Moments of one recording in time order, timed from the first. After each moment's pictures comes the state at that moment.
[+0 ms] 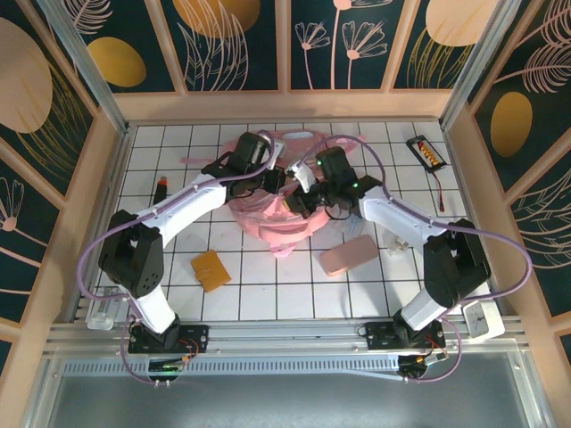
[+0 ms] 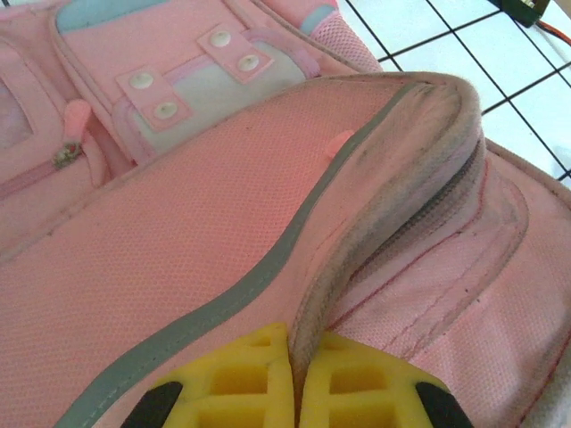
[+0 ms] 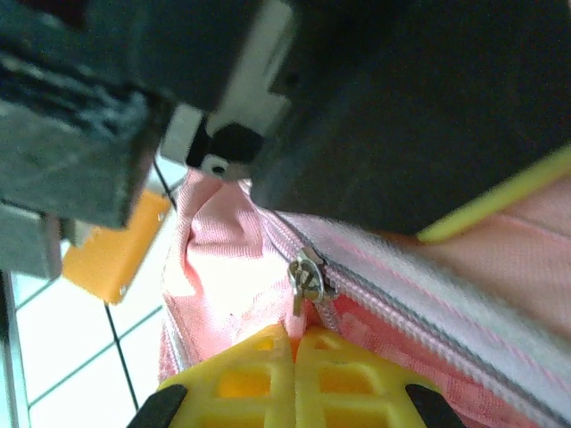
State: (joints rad) left arm -0.60 1.74 1.38 -0.37 0.13 -0.21; right arm 0.59 1.58 1.18 -0.39 -0.56 -0.13
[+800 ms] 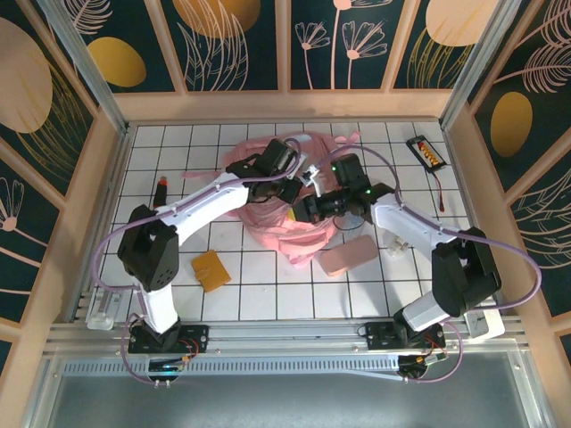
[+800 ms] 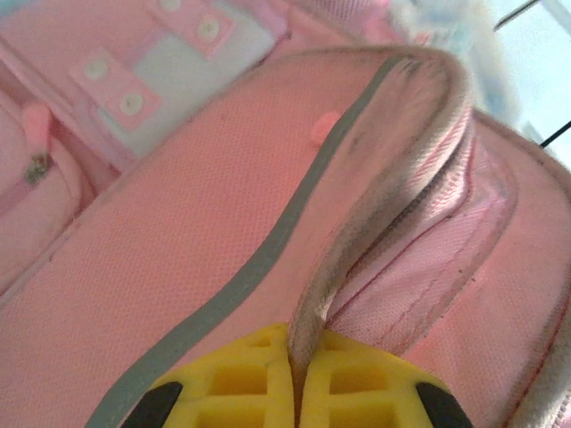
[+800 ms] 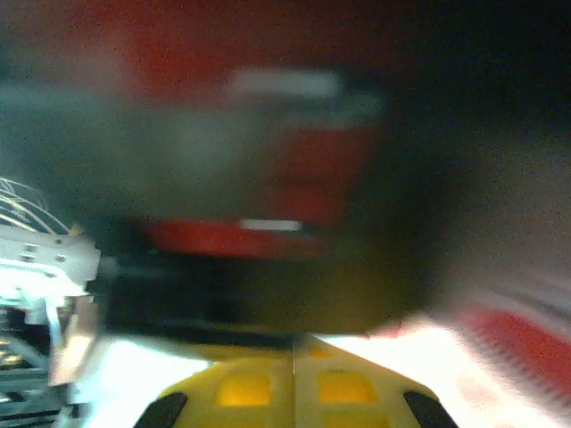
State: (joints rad) left arm -0.71 1.87 1.54 -0.58 0.03 -0.17; right arm 0.55 1.51 1.01 -0.28 -0.90 0.33
